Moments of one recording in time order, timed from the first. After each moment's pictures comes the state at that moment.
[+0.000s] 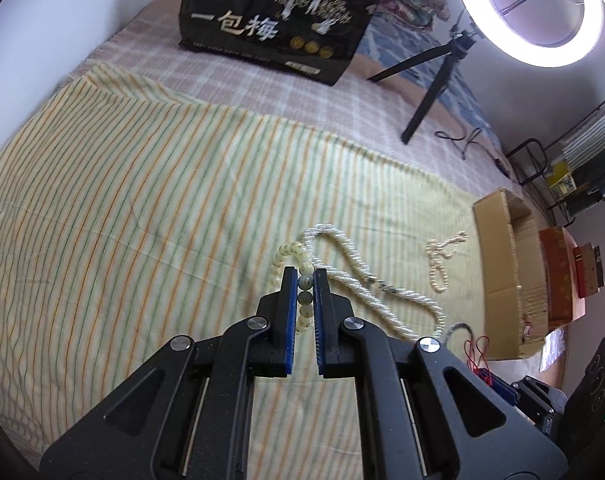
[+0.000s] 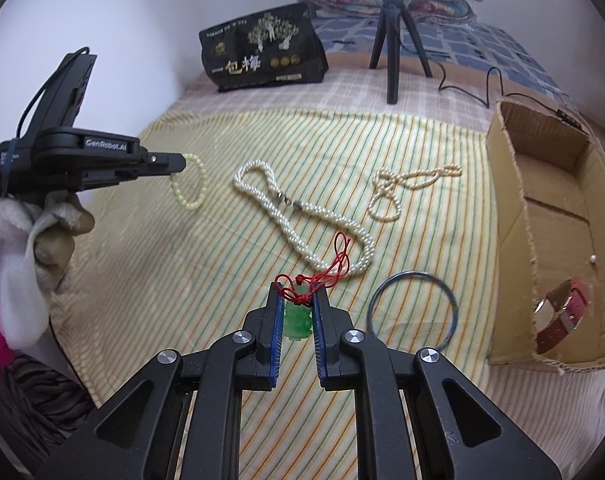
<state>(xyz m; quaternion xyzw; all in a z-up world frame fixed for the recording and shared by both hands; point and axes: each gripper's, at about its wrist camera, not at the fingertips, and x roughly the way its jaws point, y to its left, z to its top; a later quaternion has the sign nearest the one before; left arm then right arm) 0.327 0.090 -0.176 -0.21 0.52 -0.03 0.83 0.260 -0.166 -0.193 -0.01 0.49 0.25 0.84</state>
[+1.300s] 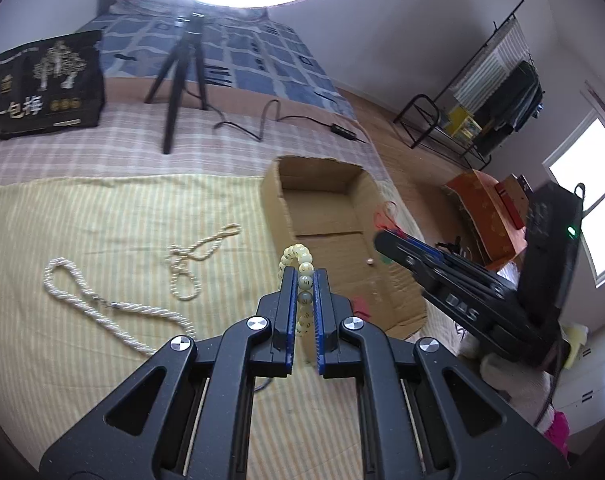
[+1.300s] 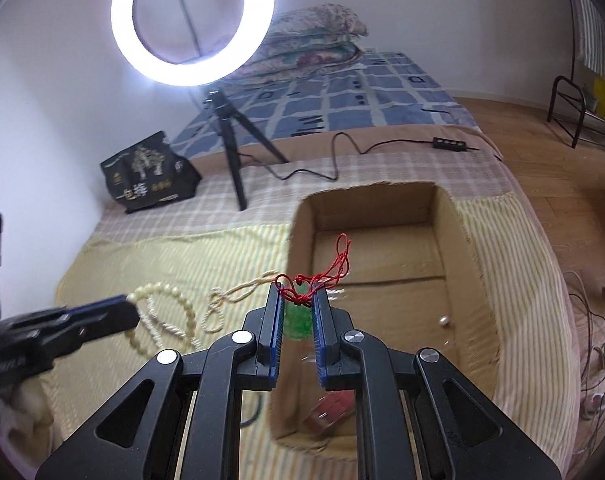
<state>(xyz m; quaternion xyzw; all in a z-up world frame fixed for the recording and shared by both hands) 0.331 -0.128 -0.099 -0.16 0.46 -0.22 0.84 0.335 -0.320 -0.132 0.06 0.42 0.13 0.90</state>
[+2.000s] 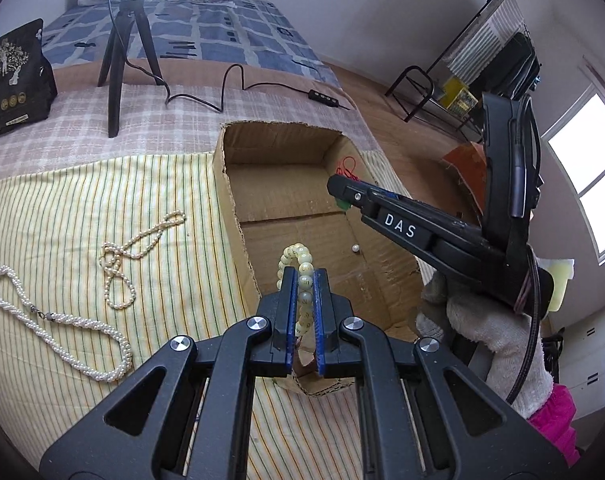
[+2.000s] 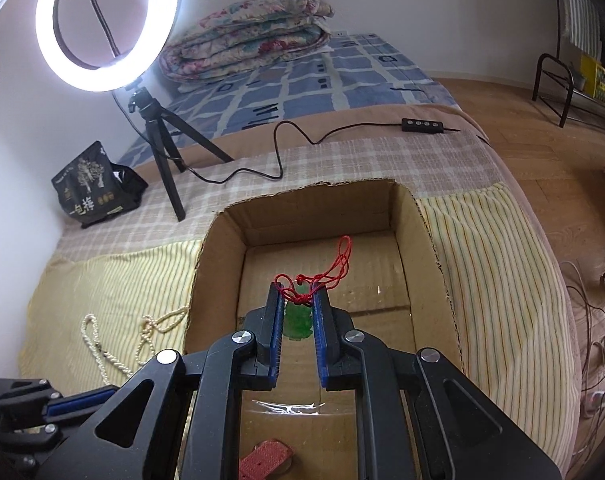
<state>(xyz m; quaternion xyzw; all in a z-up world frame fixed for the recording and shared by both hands) 0.352 -0.194 -0.134 -0.13 0.49 -0.24 0.83 0.394 -0.361 -0.174 0.08 0.44 0.10 0.89</state>
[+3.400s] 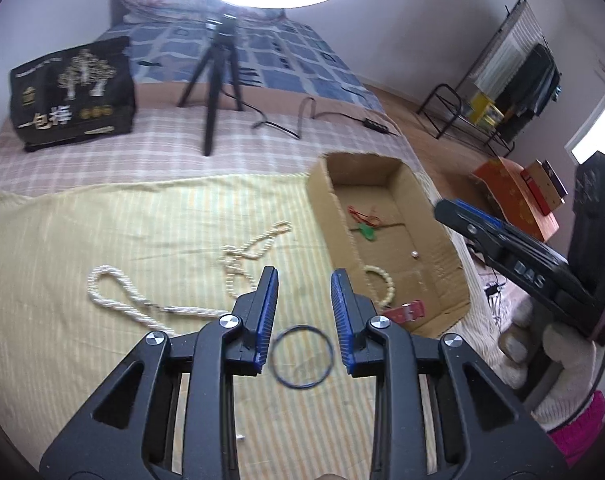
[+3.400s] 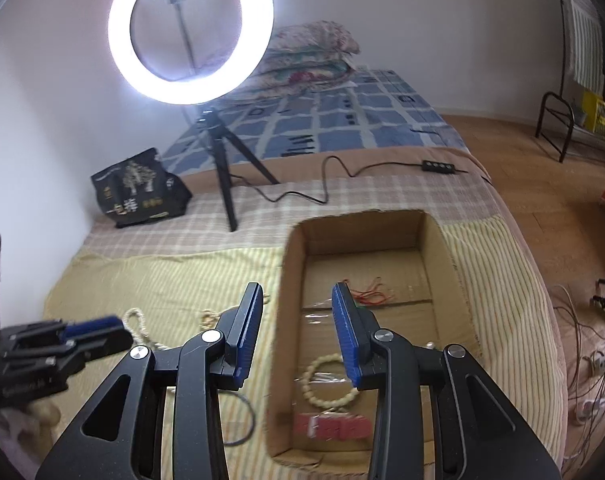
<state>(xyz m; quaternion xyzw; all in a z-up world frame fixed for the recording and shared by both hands) 0.332 -0.089 -0.106 -0.11 0.47 -0.17 0.86 0.333 -0.311 -0.114 0.05 0.39 0.12 0.91</state>
